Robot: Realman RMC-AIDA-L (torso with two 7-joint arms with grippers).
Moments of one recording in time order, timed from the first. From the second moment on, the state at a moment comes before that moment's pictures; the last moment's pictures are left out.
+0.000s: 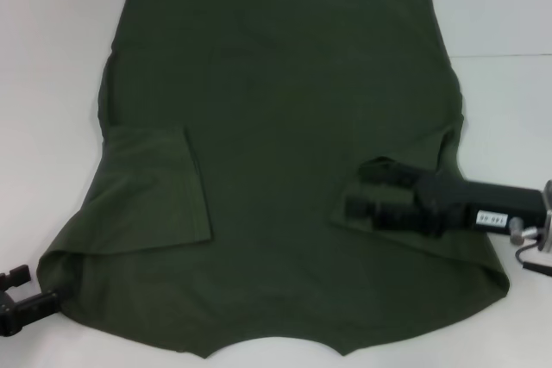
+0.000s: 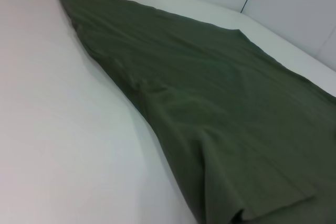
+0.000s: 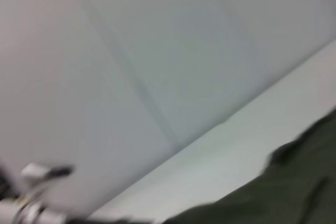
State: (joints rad) left arm -0.21 -2.09 0.40 0.63 2.06 1.39 -1.39; right arm 0.53 2.08 -0.66 -0.53 -1.89 -1.62 1.50
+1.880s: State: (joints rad) left arm -0.24 -2.10 0.44 0.67 2.12 1.43 -1.43; right arm 0.55 2.06 -0.78 -0.53 -1.89 -1.69 1.53
